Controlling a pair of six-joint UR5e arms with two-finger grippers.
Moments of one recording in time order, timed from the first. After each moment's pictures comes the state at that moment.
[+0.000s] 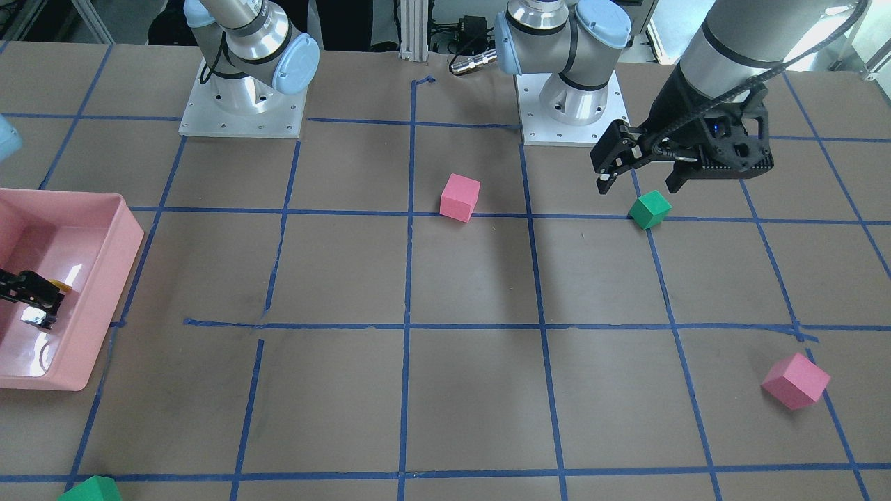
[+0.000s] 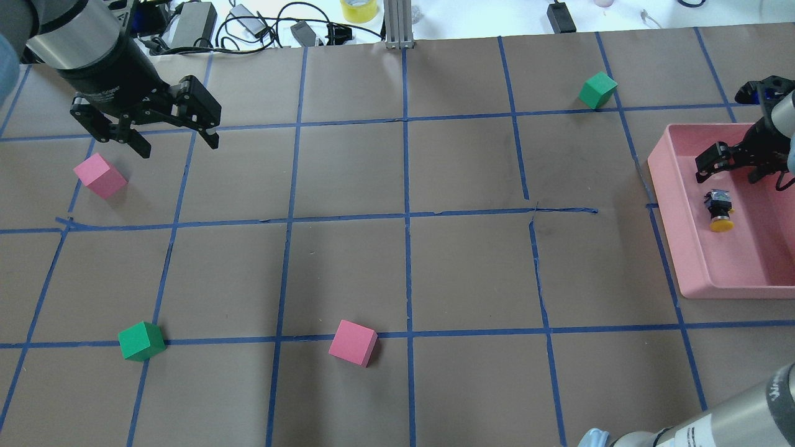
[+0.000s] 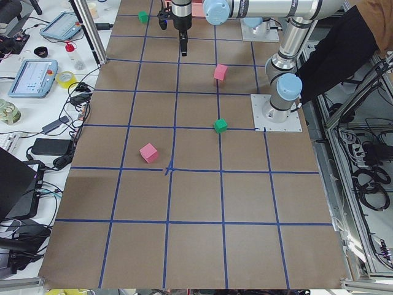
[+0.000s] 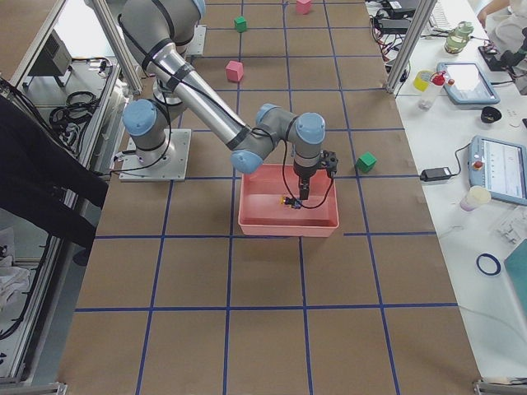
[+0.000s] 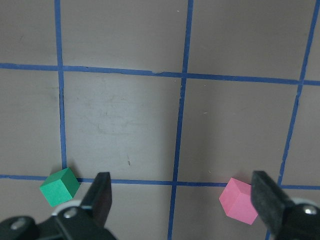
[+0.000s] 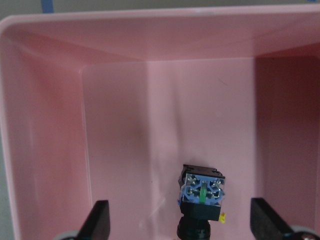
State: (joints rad) left arm -1.47 -1.57 -1.56 -1.60 1.53 0.02; right arm 0.98 -1.21 1.81 -2.21 -1.56 -0.52
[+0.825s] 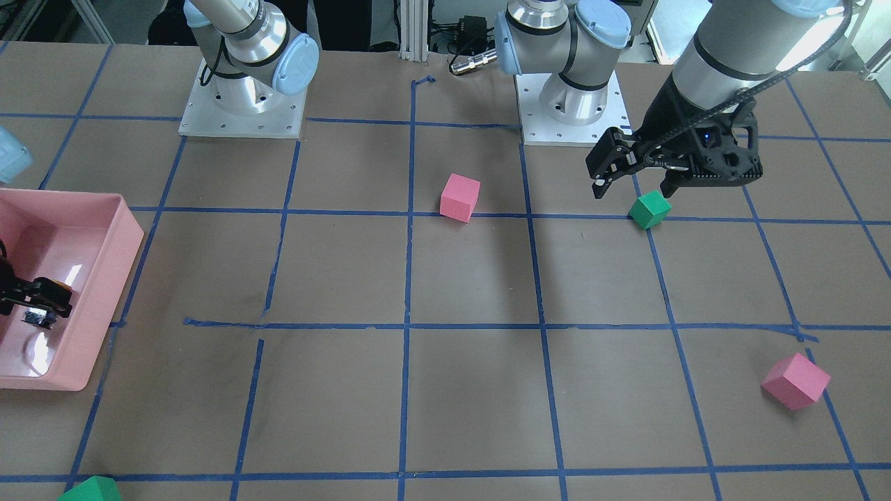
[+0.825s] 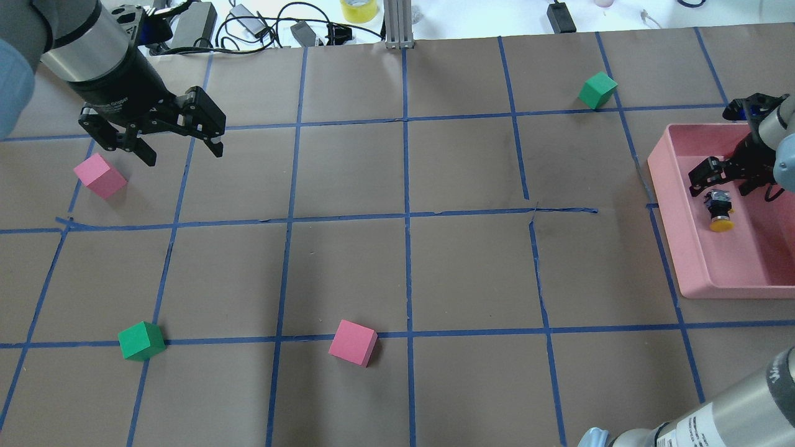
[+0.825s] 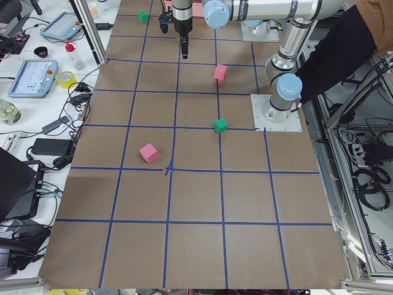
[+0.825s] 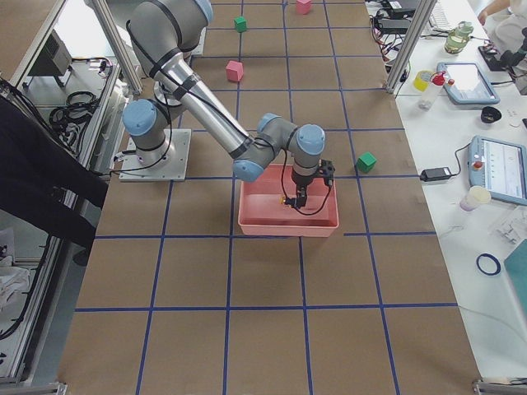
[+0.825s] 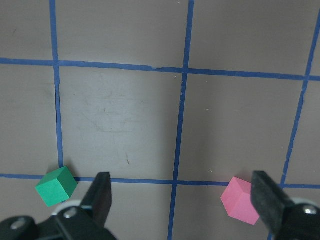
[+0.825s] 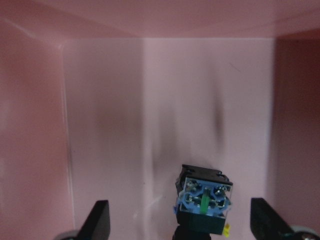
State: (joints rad) left arm -1.47 -1.57 -1.58 -1.58 1.53 0.02; right arm 0.98 -1.16 1.82 -2.23 -1.59 -0.56
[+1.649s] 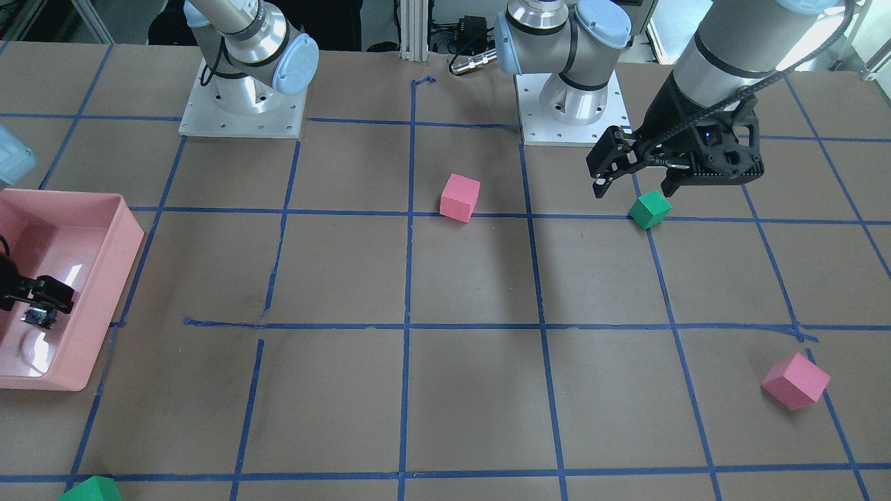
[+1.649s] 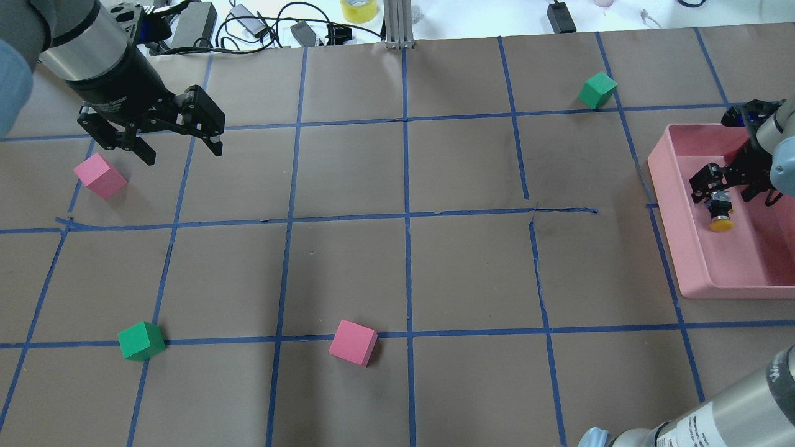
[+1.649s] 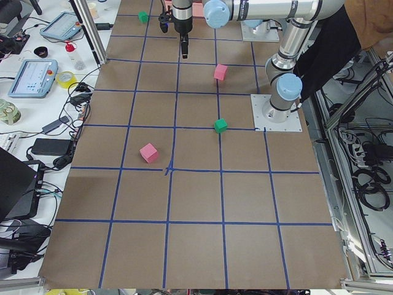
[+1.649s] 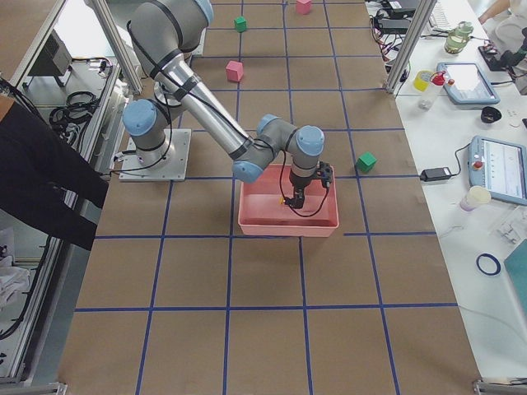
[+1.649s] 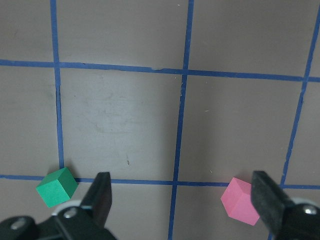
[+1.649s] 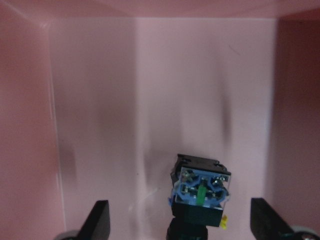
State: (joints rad) left arm -1.47 -1.57 -1.58 -1.58 1.53 0.02; right arm 0.98 -1.16 1.83 -2.25 -1.62 -0.56
